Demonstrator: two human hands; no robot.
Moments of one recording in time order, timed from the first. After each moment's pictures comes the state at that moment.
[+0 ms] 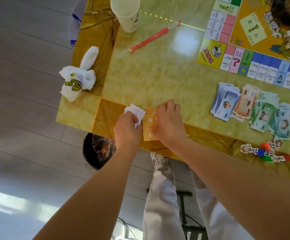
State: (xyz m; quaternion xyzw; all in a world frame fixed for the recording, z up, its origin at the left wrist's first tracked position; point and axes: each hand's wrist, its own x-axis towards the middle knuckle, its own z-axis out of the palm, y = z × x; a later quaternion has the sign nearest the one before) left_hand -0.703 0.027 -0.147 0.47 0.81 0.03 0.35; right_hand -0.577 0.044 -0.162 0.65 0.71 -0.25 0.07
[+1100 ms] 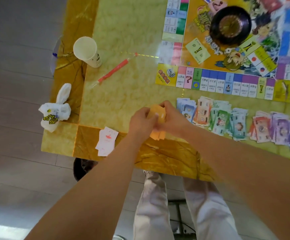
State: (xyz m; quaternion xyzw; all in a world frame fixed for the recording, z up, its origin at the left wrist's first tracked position) left_hand -0.571 0.104 -0.099 0.49 0.70 0.09 0.52; right_hand -0.441 0.101 -0.106 0.65 0.49 -0.58 -0.10
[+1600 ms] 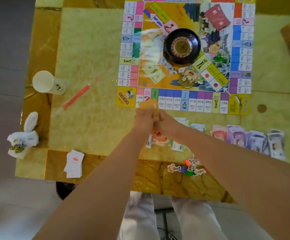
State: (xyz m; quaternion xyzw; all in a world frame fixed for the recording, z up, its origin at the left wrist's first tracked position) left_hand -0.419 0.147 -0.090 0.22 0.73 0.15 0.63; right_hand -0.327 0.133 -0.088 0.62 0.32 -0.71 -0.13
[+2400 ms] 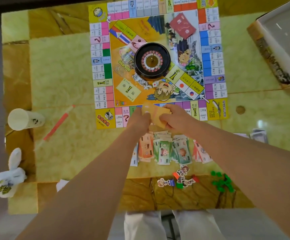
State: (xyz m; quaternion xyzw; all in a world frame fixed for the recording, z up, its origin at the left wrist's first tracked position) left_hand -0.355 0.204 -0.092 0.45 0.69 -0.02 0.56; right_hand -0.219 0.168 -0.096 0.70 0.26 -0.64 -0.17
